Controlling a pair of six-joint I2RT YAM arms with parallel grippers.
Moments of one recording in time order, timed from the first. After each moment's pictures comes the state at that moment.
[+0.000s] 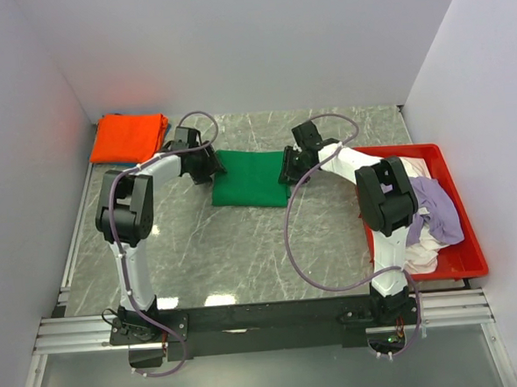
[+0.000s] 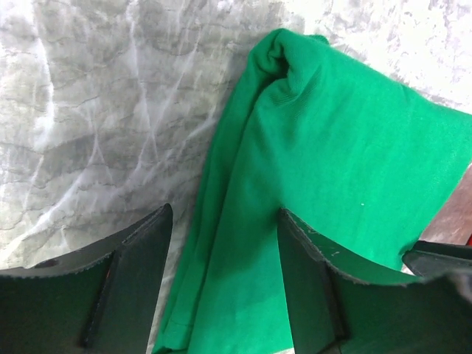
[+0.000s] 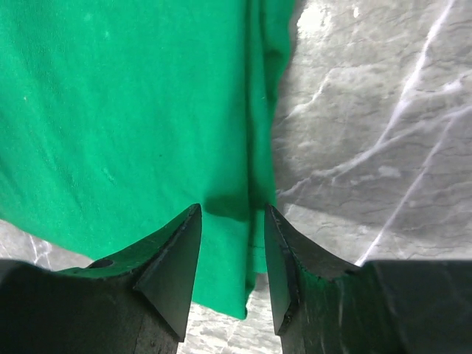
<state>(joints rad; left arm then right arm) -0.25 2.07 1.42 -0.26 0.20 -0.68 0.36 2.03 1.43 -0.42 -0.17 0.56</state>
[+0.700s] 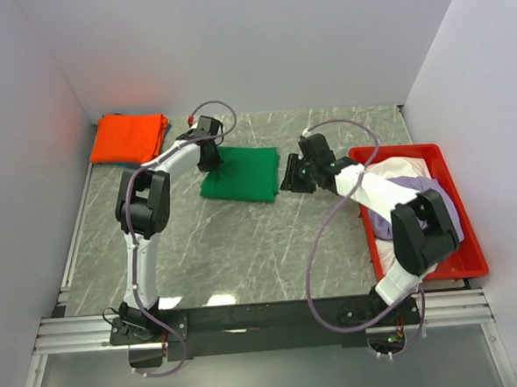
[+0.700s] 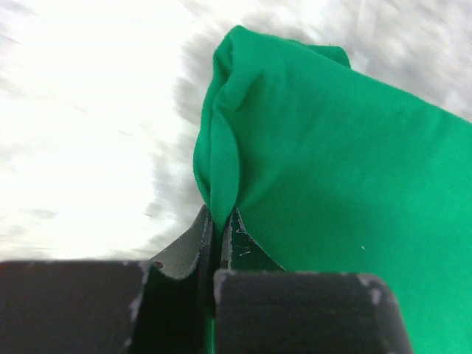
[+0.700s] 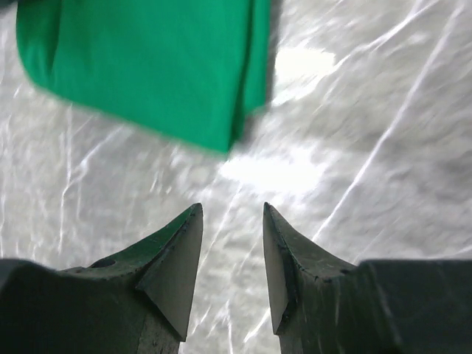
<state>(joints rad) -0.35 2.21 1.70 -0.49 -0.18 -0.59 0.43 1.65 1.13 -0.35 -0.11 0.58</state>
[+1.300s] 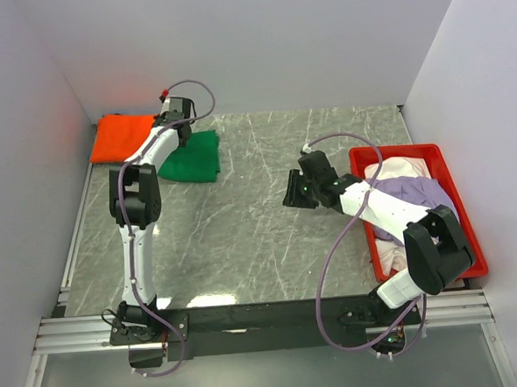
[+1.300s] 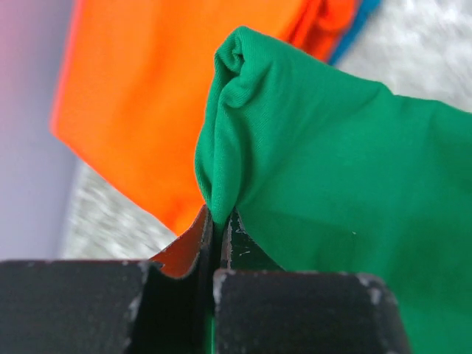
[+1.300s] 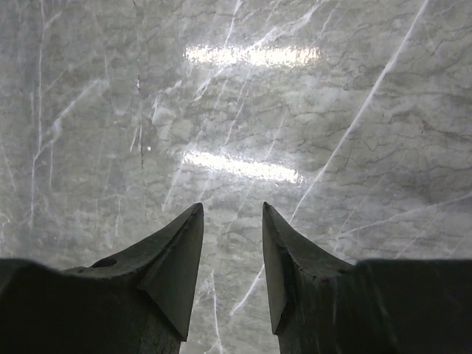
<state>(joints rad) -0.19 2.32 1.98 -0.51 -0.72 -0.10 0.52 1.48 0.94 -0.31 -0.04 0.60</state>
